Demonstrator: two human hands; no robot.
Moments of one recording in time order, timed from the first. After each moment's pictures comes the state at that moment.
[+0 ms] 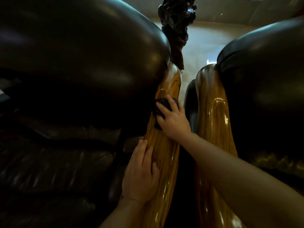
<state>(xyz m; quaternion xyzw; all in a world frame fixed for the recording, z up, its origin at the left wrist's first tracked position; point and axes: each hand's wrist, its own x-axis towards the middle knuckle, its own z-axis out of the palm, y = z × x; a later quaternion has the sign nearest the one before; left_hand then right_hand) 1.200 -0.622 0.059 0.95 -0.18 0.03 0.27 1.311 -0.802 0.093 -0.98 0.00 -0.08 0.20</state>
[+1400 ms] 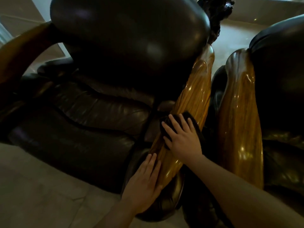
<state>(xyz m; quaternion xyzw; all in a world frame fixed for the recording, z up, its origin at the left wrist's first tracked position) 0.978 -0.455 0.009 0.95 -0.27 -0.10 0.09 1.084 -0.660 0.057 -0.99 -0.11 -0.02 -0.01</state>
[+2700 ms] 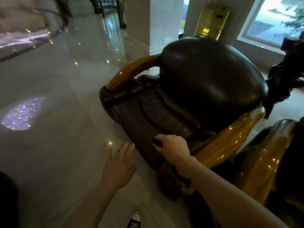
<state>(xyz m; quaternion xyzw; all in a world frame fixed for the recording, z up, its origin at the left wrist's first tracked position) 0.768 -0.312 0.279 0.98 0.16 0.02 0.09 0.931 -0.480 0.320 -0.92 -0.37 0.07 0.13</state>
